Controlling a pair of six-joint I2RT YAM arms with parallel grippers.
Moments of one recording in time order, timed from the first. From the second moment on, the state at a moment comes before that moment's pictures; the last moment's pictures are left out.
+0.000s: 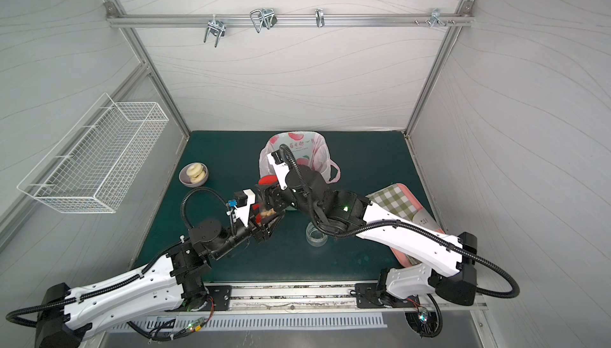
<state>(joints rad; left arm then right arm) -0.99 0.73 0.42 0.29 -0.14 -0.26 1.21 1.30 1.37 -0.42 0.25 0.32</state>
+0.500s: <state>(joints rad) -0.99 0.72 0.42 0.29 -0.12 -0.26 1.21 1.28 1.37 -0.43 0.19 0.33</state>
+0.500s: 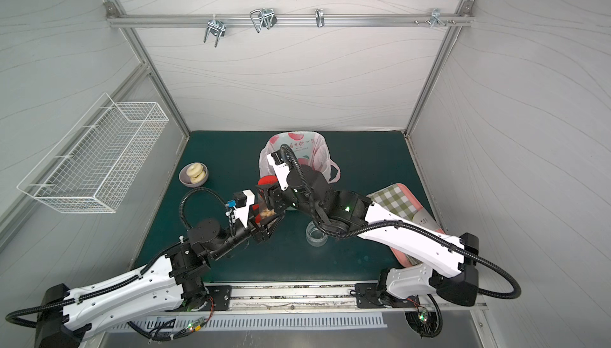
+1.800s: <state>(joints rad) -0.96 0.72 0.46 0.39 0.26 -0.35 0.89 1.23 1.40 -0.41 -0.78 0.25</state>
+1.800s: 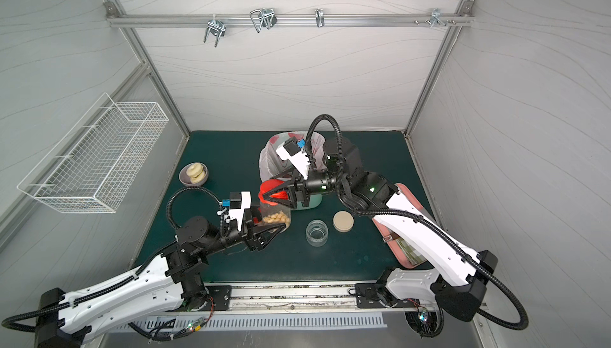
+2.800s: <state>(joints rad) -0.95 0.76 0.47 0.32 0.26 -0.31 0.89 1.17 1.38 -0.49 -0.66 0.26</state>
